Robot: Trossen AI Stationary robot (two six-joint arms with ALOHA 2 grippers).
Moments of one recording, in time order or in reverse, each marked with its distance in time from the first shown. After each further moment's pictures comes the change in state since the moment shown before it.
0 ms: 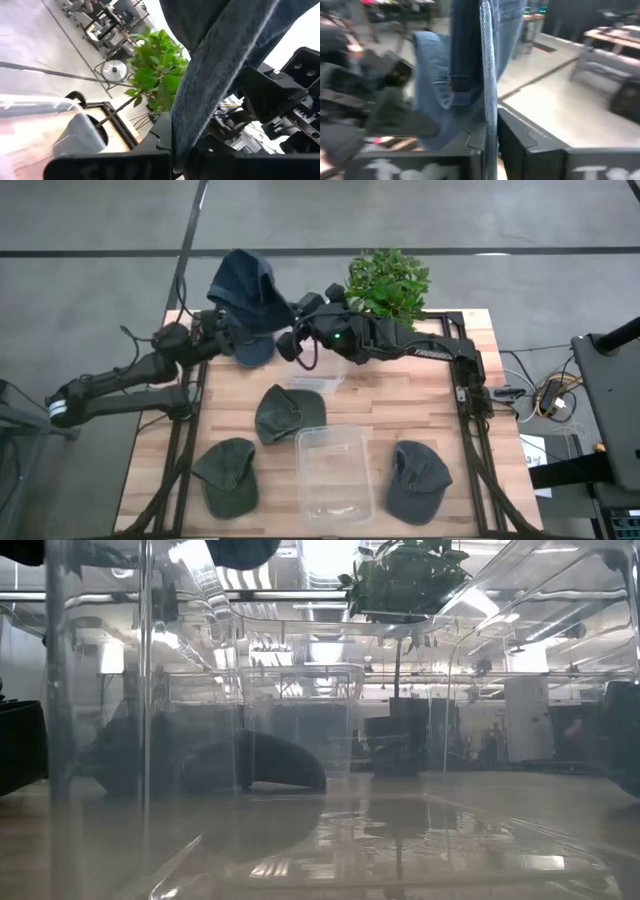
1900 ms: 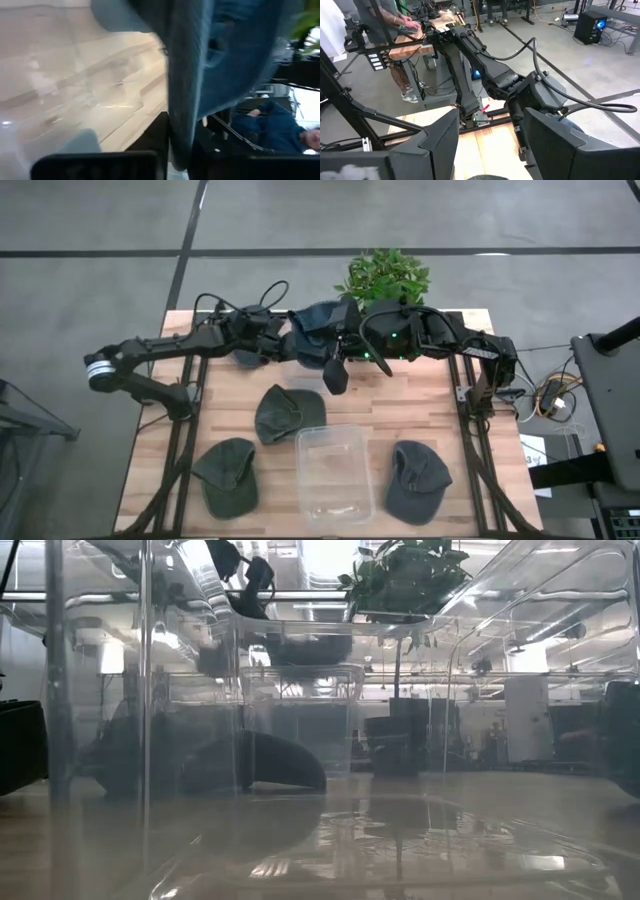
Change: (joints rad) left arm 0.033 0.653 0.307 -0.329 0.415 -0.231; right arm 0.086 -0.190 -0.005 -0.186 -0.452 0.047
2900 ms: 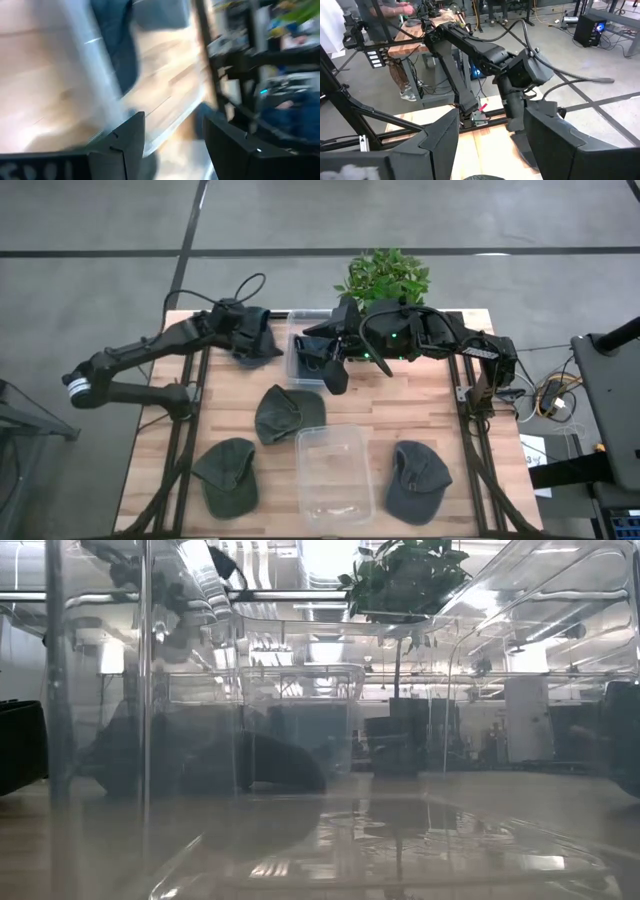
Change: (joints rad) left arm 0.108 -0.219 0.010 -0.396 0.020 0.208; right arm 0.000 0.000 0.000 0.000 0.001 -0.025
